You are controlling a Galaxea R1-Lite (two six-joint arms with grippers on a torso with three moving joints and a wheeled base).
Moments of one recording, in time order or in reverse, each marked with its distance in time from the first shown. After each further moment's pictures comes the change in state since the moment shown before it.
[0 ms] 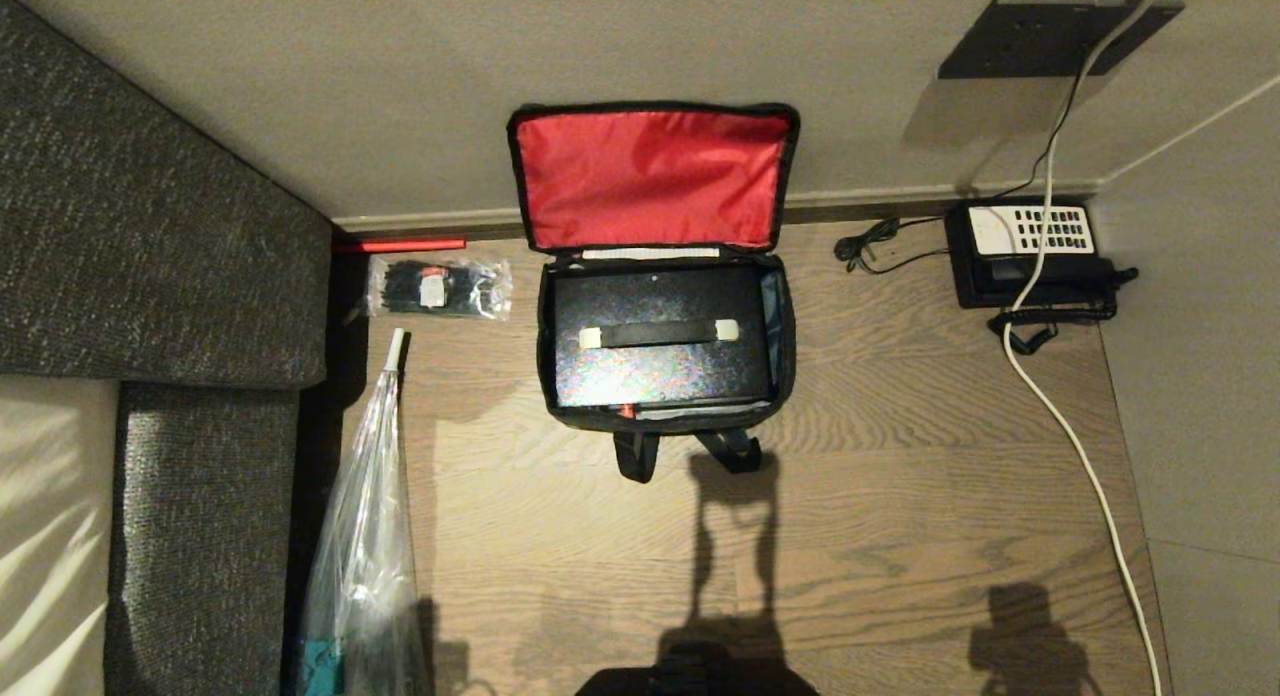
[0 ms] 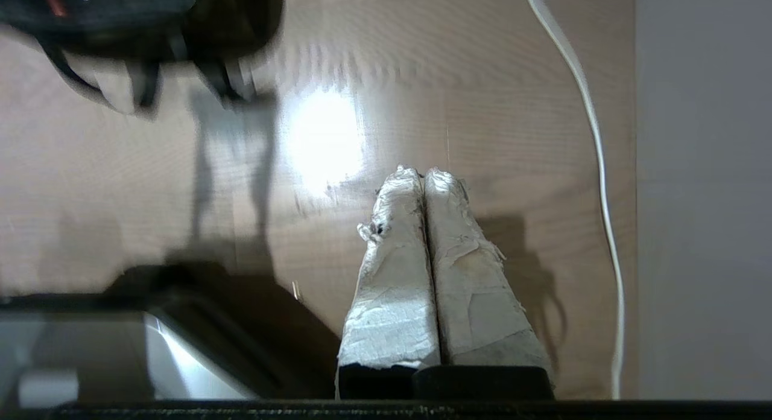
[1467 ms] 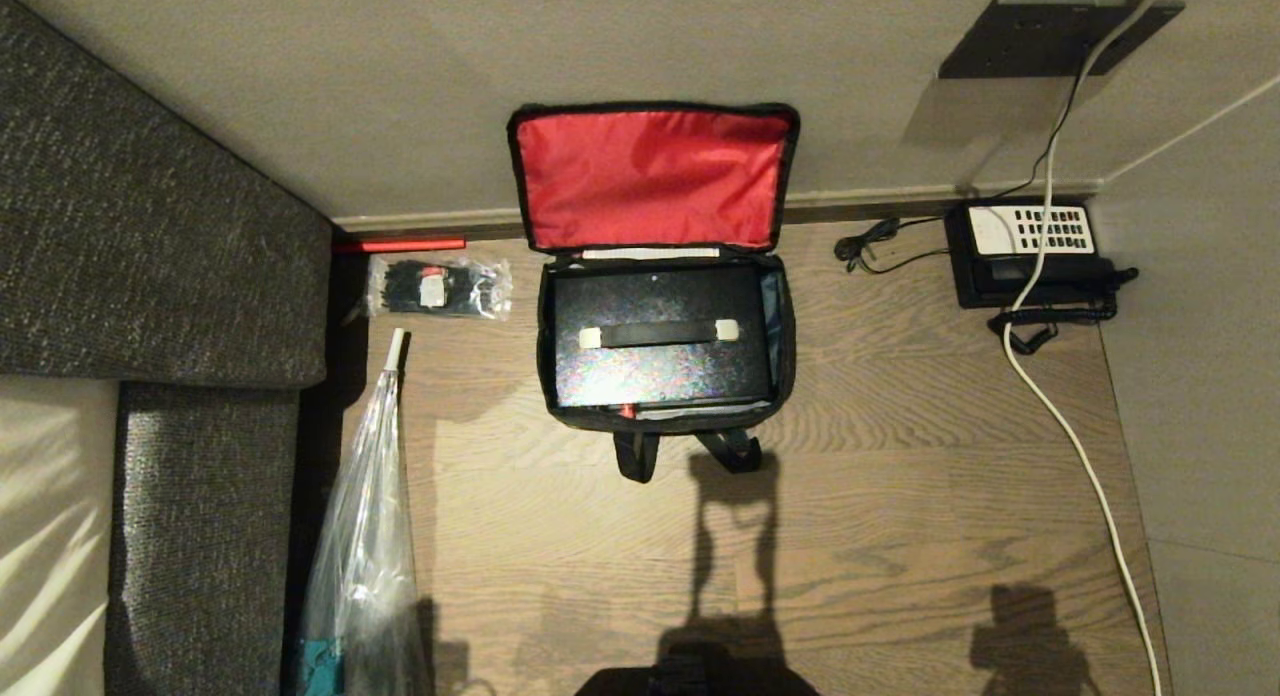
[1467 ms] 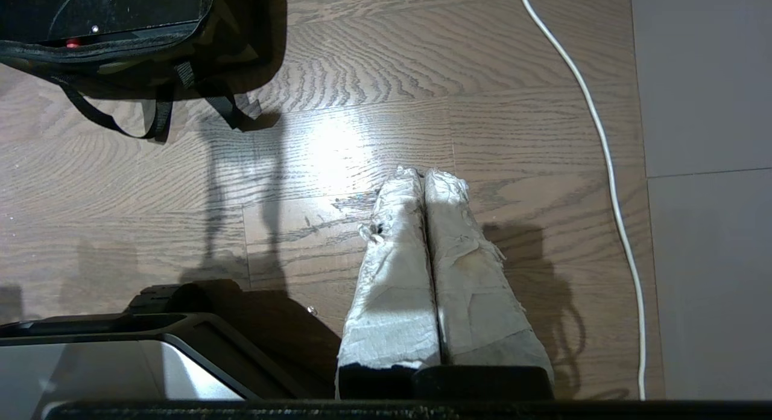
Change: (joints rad) left arm 0.000 0.000 0.000 0.000 0.000 0.000; right arm 0.002 -0.026 0.004 -0.001 -0.015 0.048
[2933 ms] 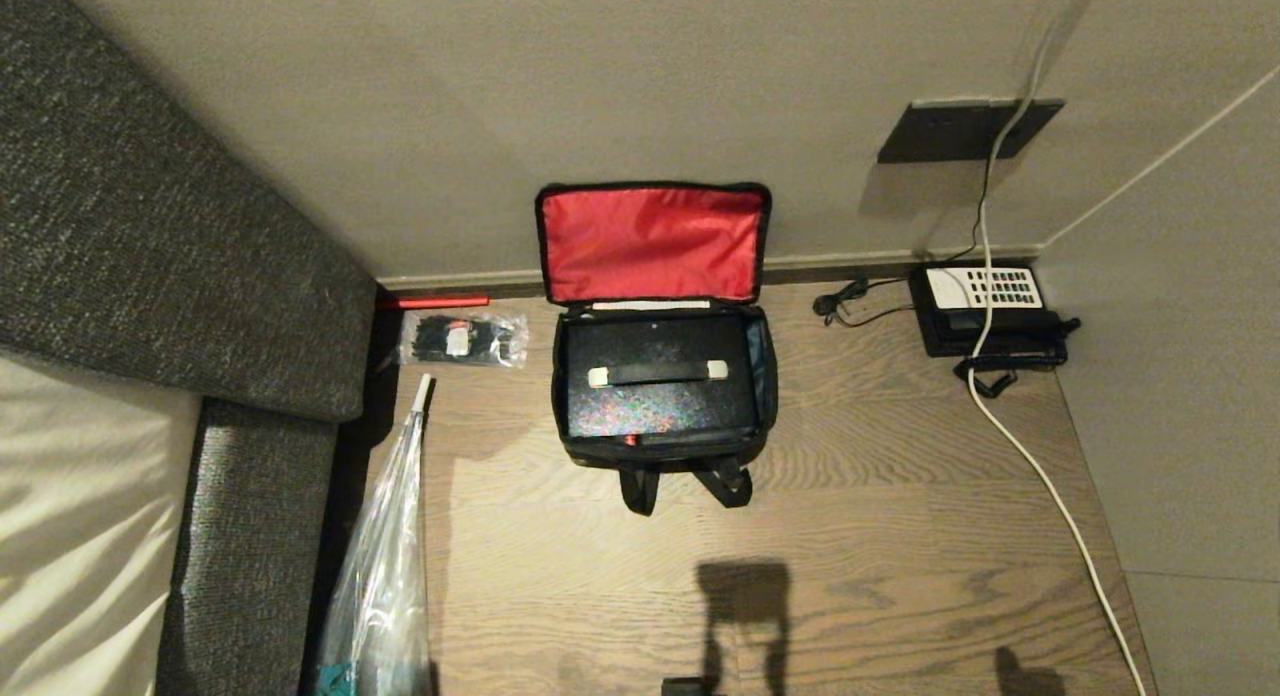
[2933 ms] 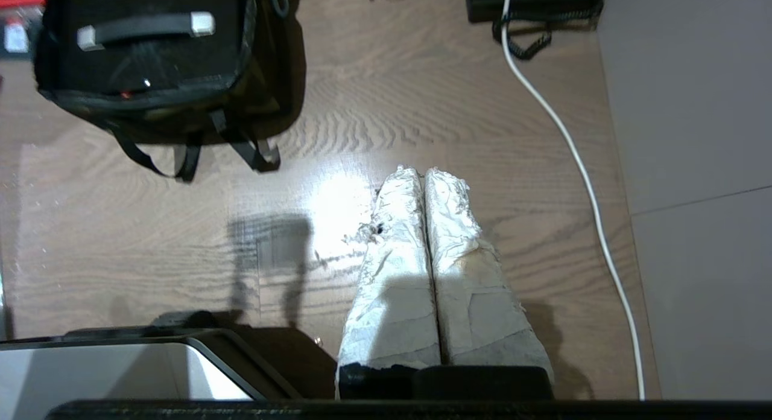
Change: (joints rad) left arm 0.000 0.000 0.002 0.003 0.005 -0.006; right arm 0.000 0.001 0.000 0.000 0.000 0.000
